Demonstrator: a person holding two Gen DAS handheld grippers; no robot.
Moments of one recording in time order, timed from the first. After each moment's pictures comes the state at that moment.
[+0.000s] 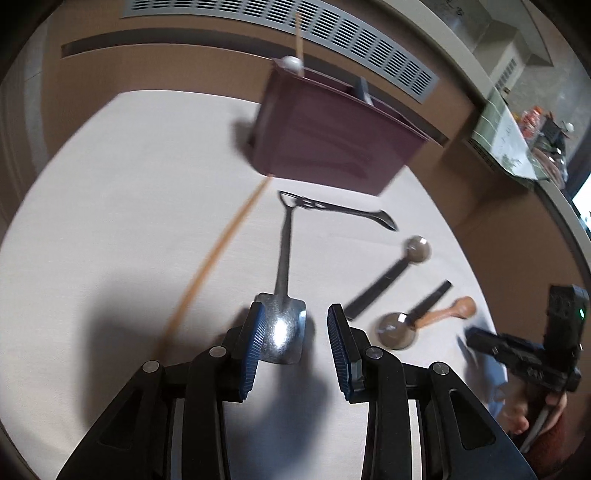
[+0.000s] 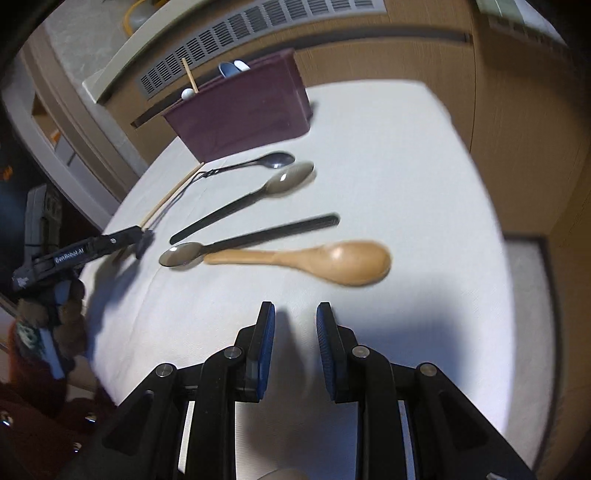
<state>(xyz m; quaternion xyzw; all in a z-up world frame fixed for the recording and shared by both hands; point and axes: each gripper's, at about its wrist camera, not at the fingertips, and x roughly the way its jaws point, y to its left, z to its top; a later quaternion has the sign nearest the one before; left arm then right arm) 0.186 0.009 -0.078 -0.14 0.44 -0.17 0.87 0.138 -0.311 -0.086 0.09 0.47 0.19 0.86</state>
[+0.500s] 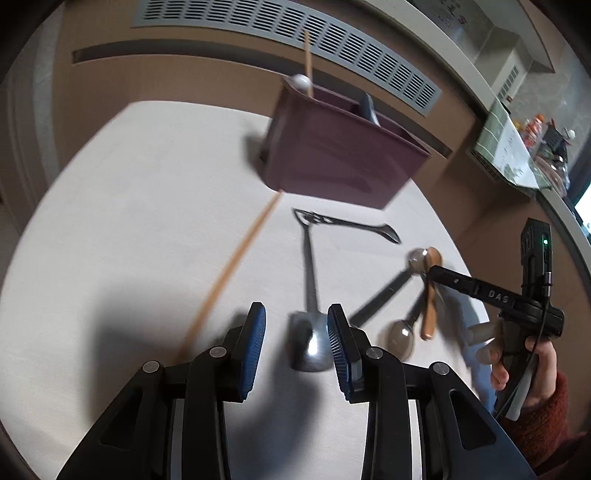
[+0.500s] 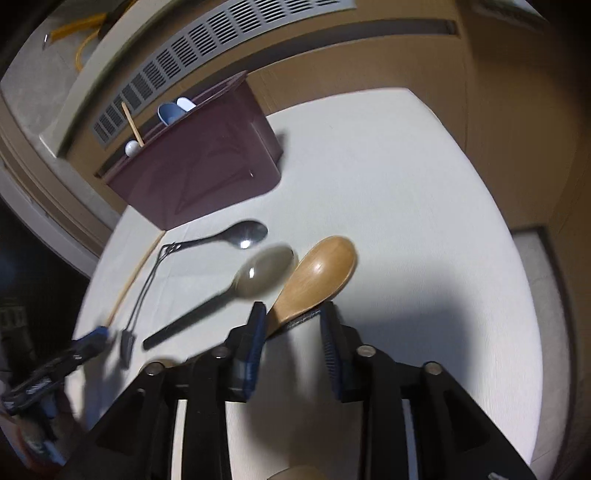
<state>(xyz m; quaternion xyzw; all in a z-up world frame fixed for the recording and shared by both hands) 0.183 0.027 -0.067 -0.14 0.42 -0.14 0.88 0.231 -0.284 -0.083 0.09 0.46 0.13 0.87</state>
